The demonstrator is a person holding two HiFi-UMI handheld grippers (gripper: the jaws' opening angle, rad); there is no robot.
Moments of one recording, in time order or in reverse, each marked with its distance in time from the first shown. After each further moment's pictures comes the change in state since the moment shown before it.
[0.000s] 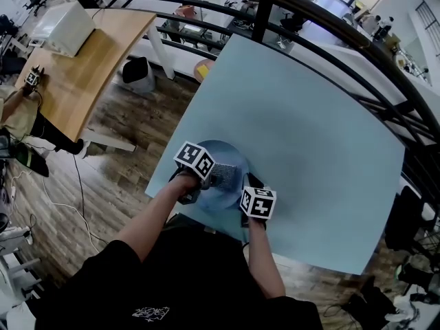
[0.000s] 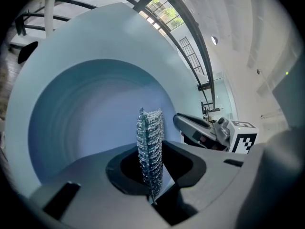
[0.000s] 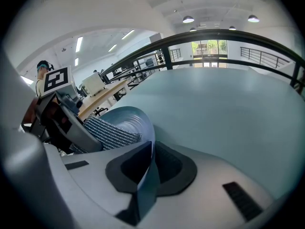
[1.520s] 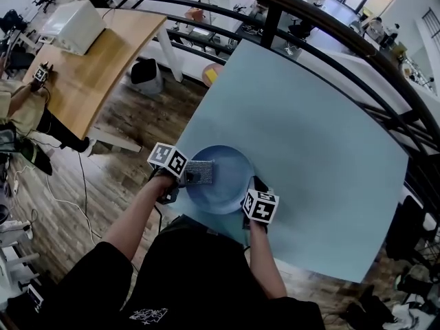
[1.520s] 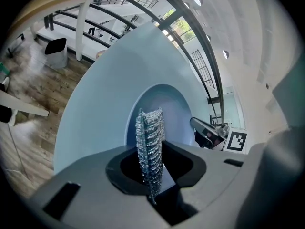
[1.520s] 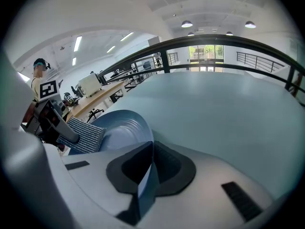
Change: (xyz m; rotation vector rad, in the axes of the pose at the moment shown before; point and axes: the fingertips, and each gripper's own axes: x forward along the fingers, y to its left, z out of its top) left arm -0.075 0.065 -0.023 -0.138 -0.117 0.075; right arm 0.000 -0.004 0.006 -0.003 -0.033 -0.057
